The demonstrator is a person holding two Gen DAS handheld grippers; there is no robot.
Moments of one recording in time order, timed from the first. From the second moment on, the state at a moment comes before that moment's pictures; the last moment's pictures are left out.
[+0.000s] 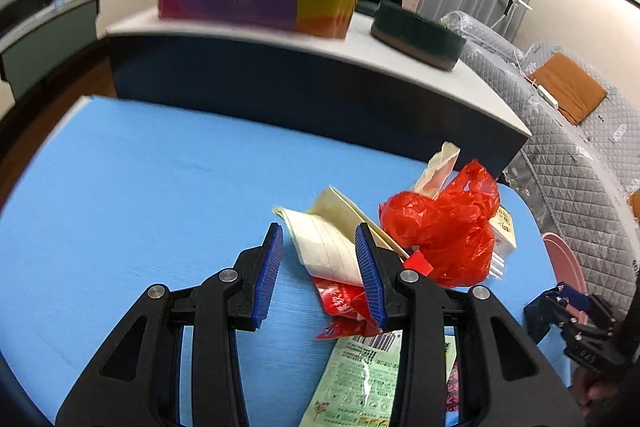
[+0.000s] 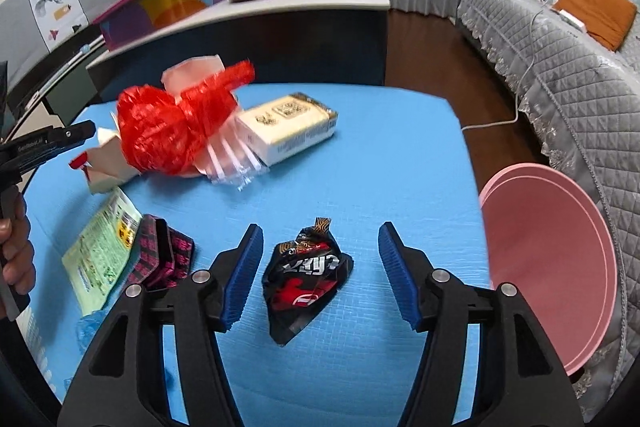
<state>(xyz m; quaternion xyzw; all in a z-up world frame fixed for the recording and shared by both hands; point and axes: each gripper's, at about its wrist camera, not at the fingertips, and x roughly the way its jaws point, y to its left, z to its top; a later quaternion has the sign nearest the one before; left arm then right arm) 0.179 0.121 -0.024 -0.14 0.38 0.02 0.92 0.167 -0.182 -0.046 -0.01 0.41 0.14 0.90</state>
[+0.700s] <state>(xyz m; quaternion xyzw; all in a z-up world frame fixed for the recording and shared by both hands) 0.195 0.125 -0.039 -0.16 0.40 0.02 0.90 0.166 -0.185 -0.047 -0.03 0.42 0.13 0.90</state>
